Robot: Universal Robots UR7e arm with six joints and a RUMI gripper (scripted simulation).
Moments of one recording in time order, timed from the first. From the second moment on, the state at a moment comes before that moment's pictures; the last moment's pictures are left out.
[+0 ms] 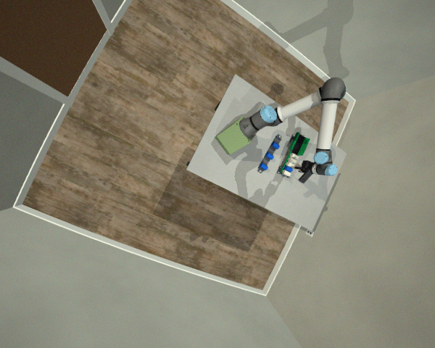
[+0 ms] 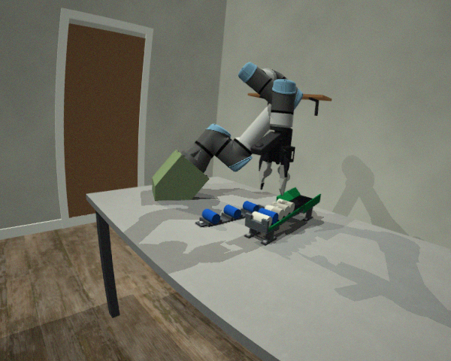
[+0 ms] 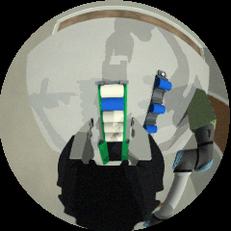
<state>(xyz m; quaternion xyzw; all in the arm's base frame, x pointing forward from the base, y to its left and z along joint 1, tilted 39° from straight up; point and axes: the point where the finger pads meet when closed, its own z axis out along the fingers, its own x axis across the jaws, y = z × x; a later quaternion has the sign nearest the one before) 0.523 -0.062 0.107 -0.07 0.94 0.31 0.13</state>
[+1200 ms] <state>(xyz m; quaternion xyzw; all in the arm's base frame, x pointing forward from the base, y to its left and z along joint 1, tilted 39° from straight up) 0.530 -0.043 0.081 -0.07 0.94 0.31 0.13</state>
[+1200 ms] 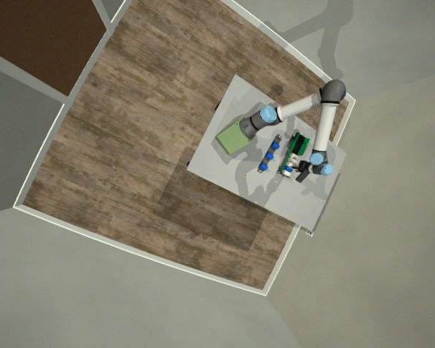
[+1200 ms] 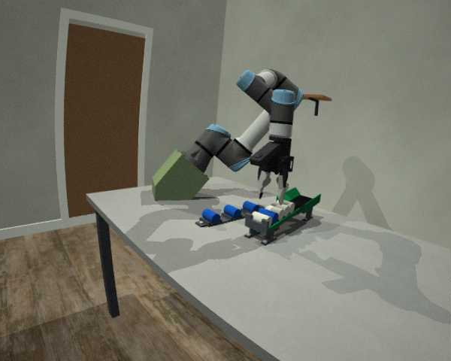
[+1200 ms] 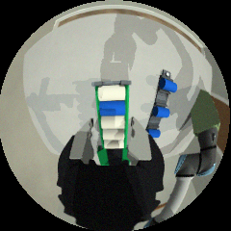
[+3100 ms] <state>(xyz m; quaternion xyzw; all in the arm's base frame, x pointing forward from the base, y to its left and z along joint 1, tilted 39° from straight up) 0.534 -0.031 0.065 -0.07 0.94 0.31 0.13</state>
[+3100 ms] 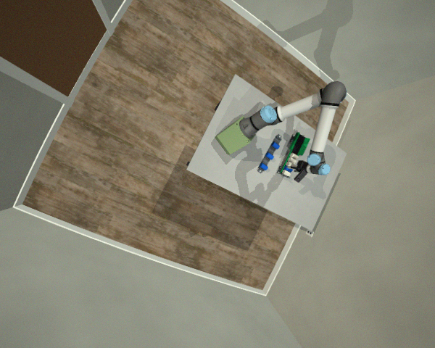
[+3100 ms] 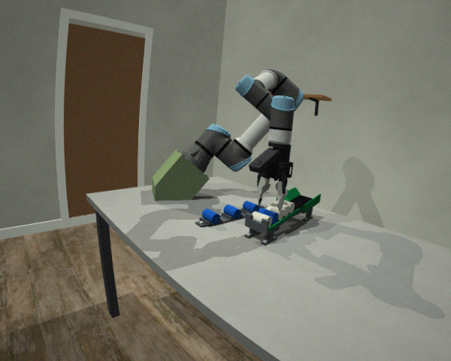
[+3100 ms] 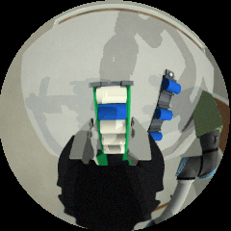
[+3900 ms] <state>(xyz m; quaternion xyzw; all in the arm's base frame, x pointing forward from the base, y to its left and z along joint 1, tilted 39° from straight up) 0.538 -0.020 0.051 -0.07 0.94 0.31 0.13</state>
